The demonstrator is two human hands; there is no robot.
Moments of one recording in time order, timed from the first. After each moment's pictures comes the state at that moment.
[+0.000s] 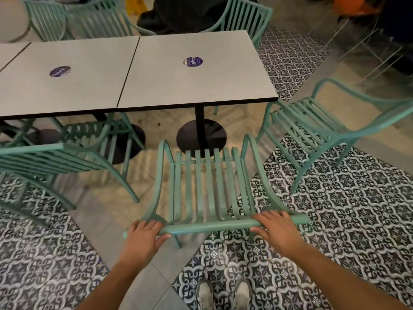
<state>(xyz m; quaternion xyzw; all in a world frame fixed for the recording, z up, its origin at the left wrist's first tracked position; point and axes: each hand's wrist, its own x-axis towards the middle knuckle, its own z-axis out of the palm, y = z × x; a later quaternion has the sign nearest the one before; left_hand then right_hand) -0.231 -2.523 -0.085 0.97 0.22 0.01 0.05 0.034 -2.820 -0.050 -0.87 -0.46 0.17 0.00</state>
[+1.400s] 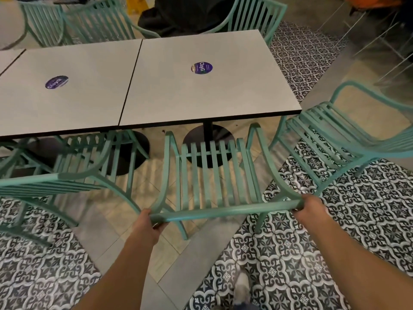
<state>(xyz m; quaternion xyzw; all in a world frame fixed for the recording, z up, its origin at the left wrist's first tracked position) -0.083 -2.398 -0.056 0.15 0.67 0.18 0.70 0.174 -2.688 -0.026 -0.45 0.44 0.19 0.76</state>
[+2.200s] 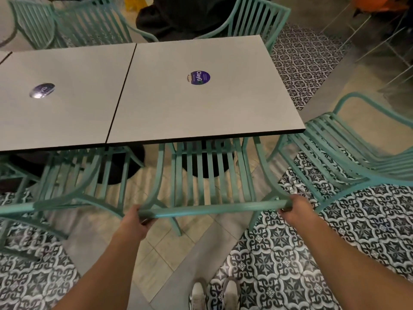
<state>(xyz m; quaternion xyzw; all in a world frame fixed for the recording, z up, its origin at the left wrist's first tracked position) 0.003 -2.328 -0.045 0.16 0.68 0.19 0.69 0.255 -2.627 -0.032 -0.61 0.36 0.32 0.63</state>
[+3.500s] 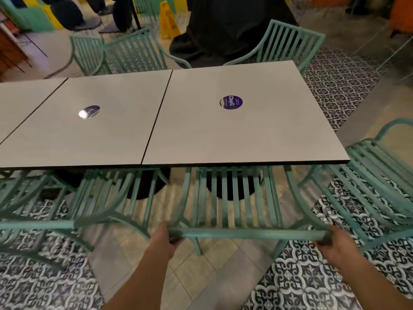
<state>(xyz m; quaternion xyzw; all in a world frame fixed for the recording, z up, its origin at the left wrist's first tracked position) 0.012 -2.296 -0.044 0.15 0.67 0.20 0.70 0.270 -2.589 -0.040 -0.57 0.35 0.28 0.68</state>
